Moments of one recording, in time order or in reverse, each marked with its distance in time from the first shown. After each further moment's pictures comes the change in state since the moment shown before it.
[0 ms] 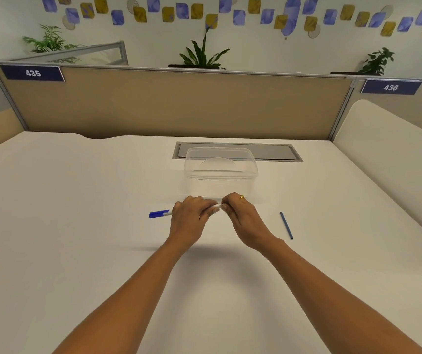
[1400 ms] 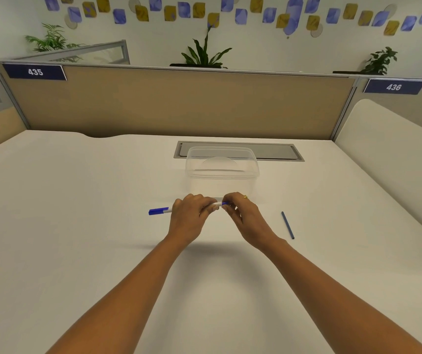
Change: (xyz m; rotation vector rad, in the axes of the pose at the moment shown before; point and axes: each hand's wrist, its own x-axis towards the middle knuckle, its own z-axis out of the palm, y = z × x) left_hand 0.005 -0.002 -0.003 0.034 -0.031 -0.009; right_hand 0.001 0.000 -0.002 0.013 -0.004 0.034
